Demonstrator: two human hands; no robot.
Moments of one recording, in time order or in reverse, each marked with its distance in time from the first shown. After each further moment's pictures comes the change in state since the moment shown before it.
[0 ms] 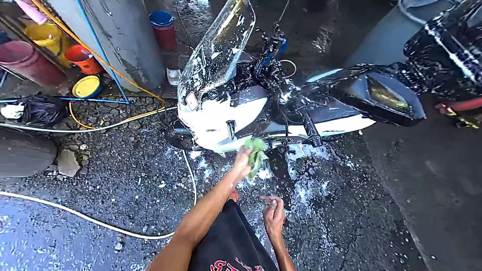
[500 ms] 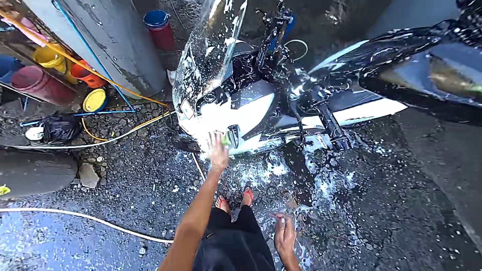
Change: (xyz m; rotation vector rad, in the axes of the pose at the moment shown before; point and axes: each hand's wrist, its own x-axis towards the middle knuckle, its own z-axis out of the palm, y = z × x) left_hand 0.097 0.024 -0.164 1.416 0.358 0.893; right_hand -0.035 0.048 0.026 -0.082 0.031 0.050
